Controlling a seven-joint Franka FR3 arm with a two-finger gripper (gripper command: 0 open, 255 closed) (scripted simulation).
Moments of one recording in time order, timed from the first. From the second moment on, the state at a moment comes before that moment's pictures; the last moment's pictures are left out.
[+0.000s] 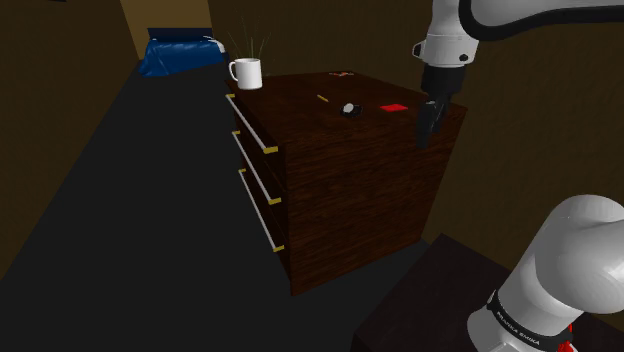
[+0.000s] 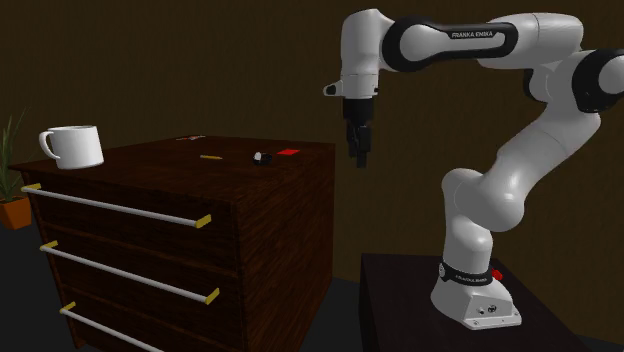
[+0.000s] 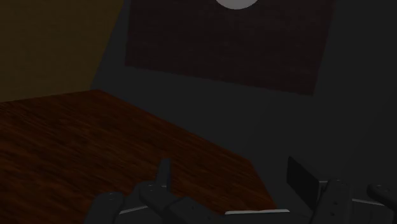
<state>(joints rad) 0.00 -0.77 0.00 -2.39 -0.07 1.59 -0.15</state>
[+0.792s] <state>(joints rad) -0.05 -0.42 0.02 -2.11 -0.15 1.74 -0.06</state>
